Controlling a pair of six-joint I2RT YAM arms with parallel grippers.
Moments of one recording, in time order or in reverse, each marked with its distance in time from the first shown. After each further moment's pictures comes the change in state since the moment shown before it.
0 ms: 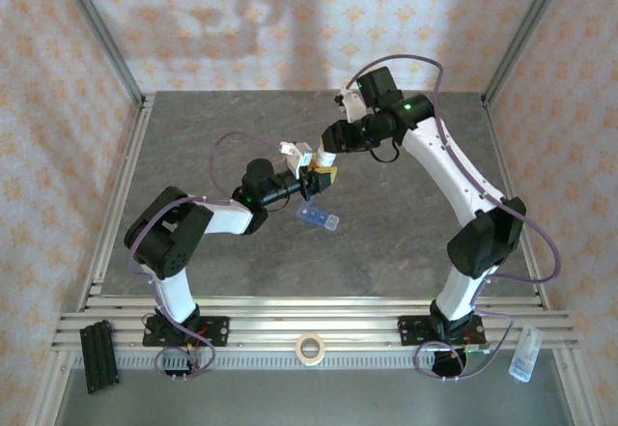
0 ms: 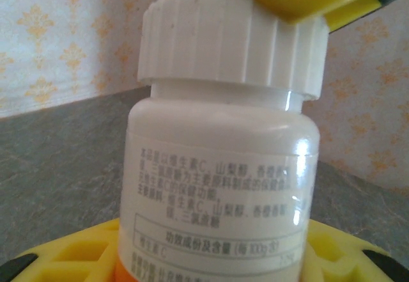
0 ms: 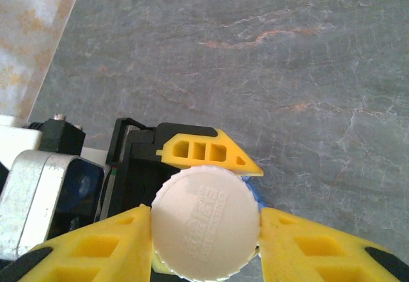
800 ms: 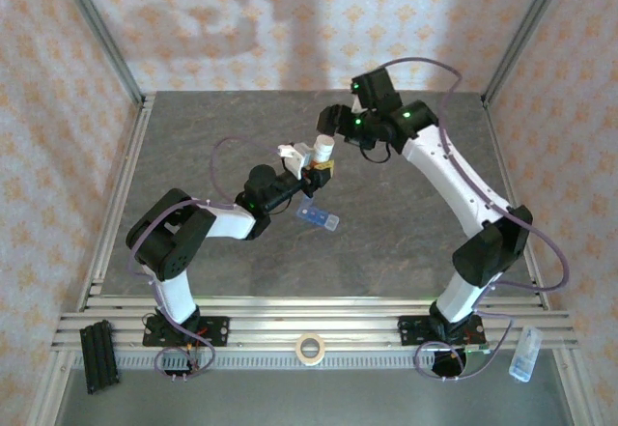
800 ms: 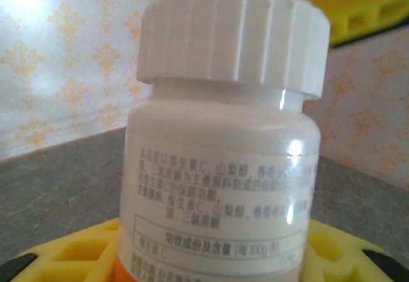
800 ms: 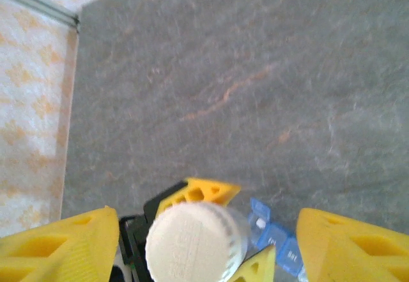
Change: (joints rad) left arm -0.039 0.000 -0.027 0.072 -0.224 0.087; right arm 0.032 -0.060 -0.006 0.123 0.256 0.435
